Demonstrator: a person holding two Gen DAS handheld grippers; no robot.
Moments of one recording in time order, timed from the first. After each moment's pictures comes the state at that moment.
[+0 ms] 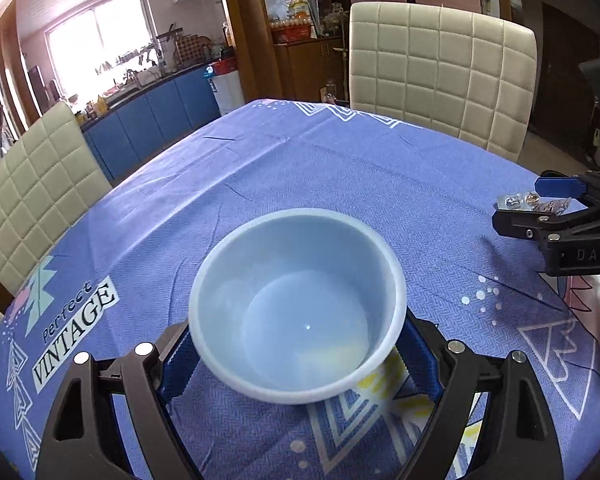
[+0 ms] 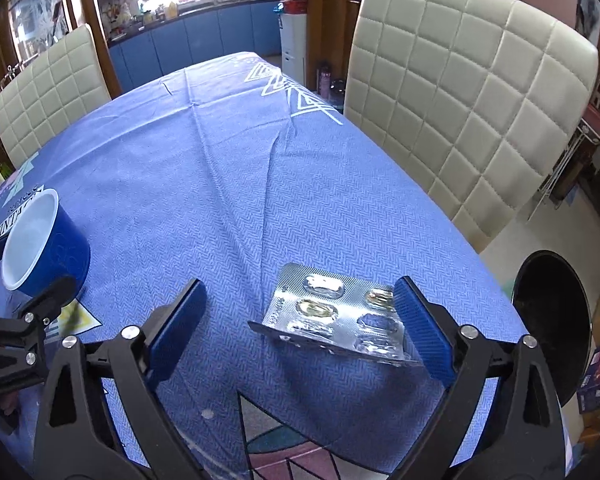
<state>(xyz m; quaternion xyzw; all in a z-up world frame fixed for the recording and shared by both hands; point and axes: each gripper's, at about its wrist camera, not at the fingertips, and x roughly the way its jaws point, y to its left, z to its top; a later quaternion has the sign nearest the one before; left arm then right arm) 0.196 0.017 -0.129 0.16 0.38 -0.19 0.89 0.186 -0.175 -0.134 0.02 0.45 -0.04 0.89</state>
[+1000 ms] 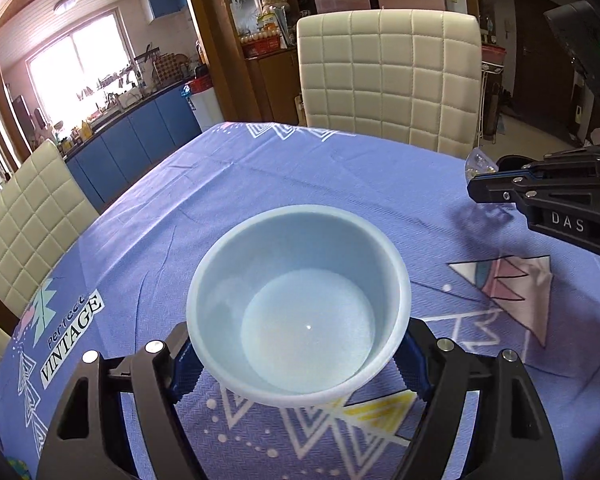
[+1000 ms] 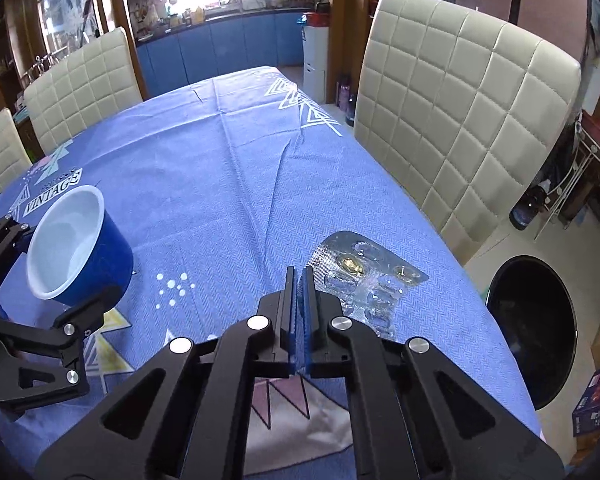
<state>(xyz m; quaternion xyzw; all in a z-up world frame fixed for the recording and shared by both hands) 0.132 -0.030 -0.101 0.19 0.35 -0.22 0.89 0.138 -0.187 -0.101 0.01 0.44 0.00 0.90</state>
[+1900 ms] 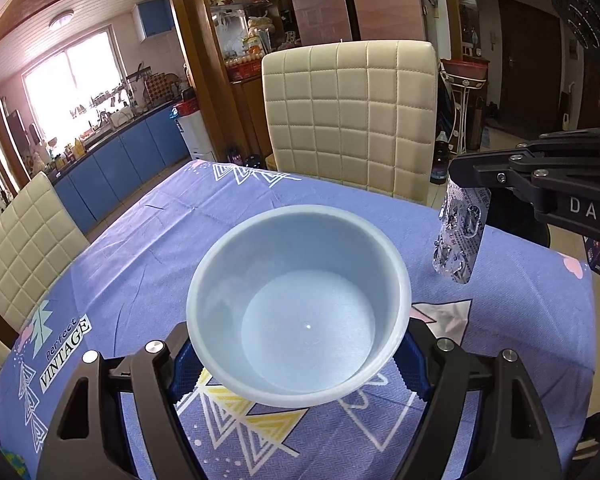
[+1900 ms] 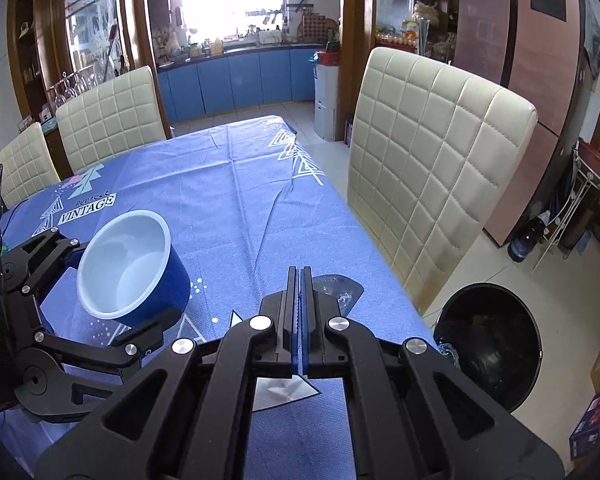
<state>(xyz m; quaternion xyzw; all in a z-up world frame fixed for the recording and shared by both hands) 0.091 -0.087 -0.064 0.18 0.33 -0.24 0.90 0.083 -0.223 -0.036 0.00 0.38 0.03 0.93</state>
